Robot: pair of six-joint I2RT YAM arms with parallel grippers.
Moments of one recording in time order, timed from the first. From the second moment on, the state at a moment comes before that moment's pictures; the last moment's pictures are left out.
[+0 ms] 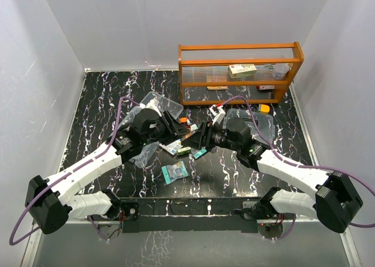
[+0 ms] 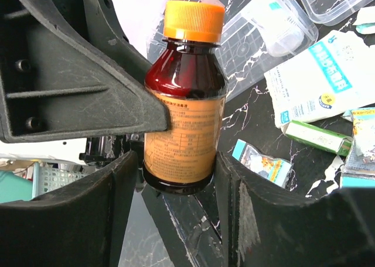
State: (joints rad) left arm -0.76 1.14 0.90 -0.29 0.04 -1.13; right arm 0.72 1.13 0.63 0.25 -0.38 0.79
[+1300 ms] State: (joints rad) left arm -0.64 1.06 0.88 -0.39 0.14 -1.08; right arm 0.72 1.12 0.76 0.04 -0.42 0.63
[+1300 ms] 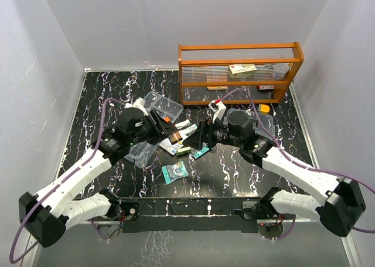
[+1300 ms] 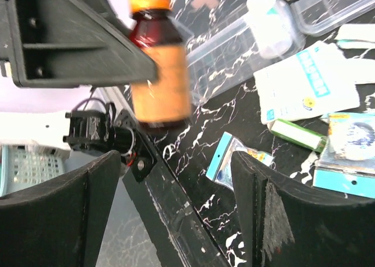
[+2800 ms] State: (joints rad) left arm -0.42 1.26 0.74 -0.37 -0.25 -1.12; right arm 0.72 0.88 0.64 -0.06 -0.12 0.84
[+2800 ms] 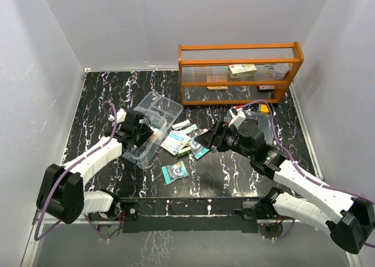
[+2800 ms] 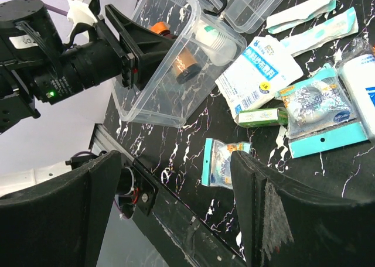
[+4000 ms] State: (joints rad) left arm -0.41 1.37 0.78 -0.34 -0.08 -1.03; right arm 0.72 0.83 0.64 -0.07 -0.10 0.84
